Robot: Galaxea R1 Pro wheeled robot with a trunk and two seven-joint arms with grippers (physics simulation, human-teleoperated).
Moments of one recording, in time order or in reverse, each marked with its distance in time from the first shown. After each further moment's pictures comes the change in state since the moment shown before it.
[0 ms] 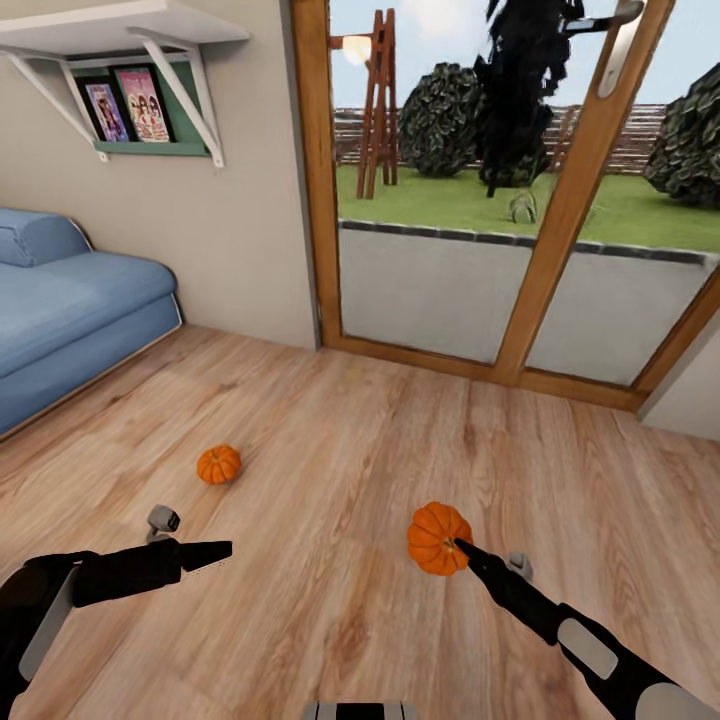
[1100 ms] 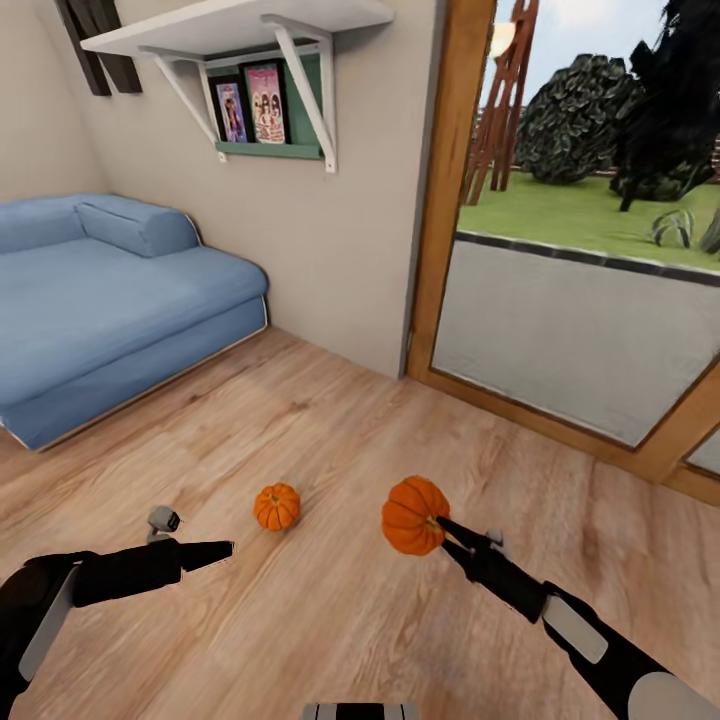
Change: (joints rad) left arm 0.000 0.000 0.000 0.000 0.000 -0.001 0.000; right arm 0.005 -0.002 0.001 -0.162 -0.005 0.181 0.210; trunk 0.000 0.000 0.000
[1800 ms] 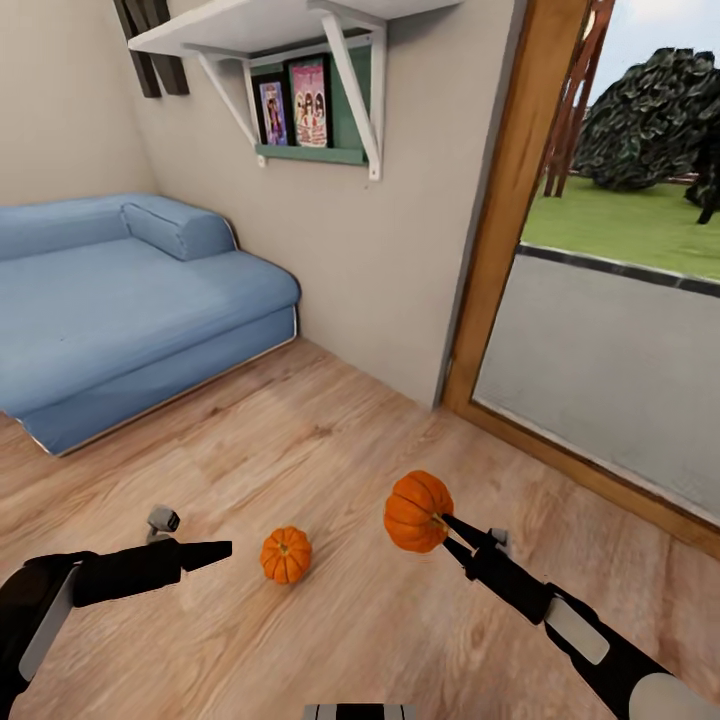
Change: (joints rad) left arm 0.000 0.000 0.000 0.000 0.000 0.000 0.002; right arm 0.001 0.000 -0.002 0.012 -0.013 0.035 0.109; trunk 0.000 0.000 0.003
